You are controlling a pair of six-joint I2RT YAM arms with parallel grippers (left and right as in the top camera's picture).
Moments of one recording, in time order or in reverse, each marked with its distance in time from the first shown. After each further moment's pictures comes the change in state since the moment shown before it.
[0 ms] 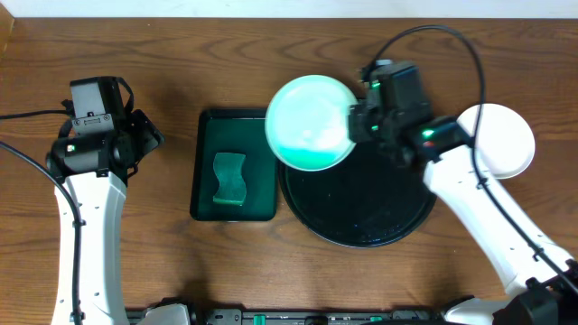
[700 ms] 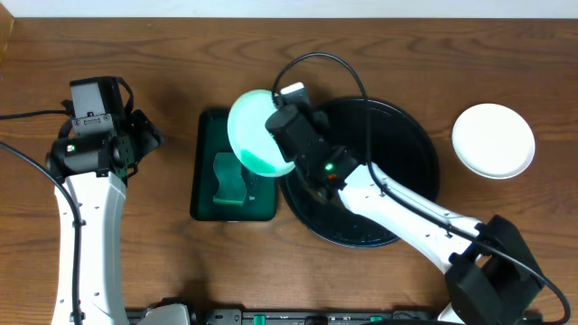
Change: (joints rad) left arm 0.001 0.000 0.000 0.000 0.000 0.000; right arm 0.354 0.216 0.004 0.308 0.525 -0.108
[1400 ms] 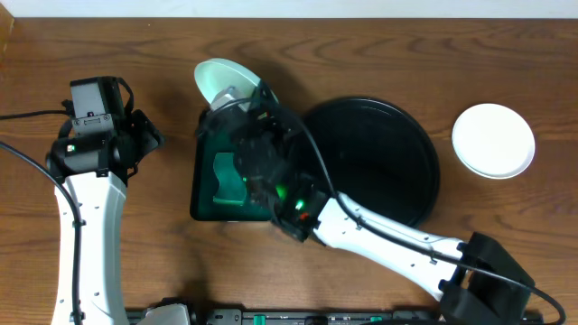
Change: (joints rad) left arm 0.000 0.000 0.000 -0.002 0.000 0.000; right arm 0.224 0.000 0.006 0.668 0.420 -0.859
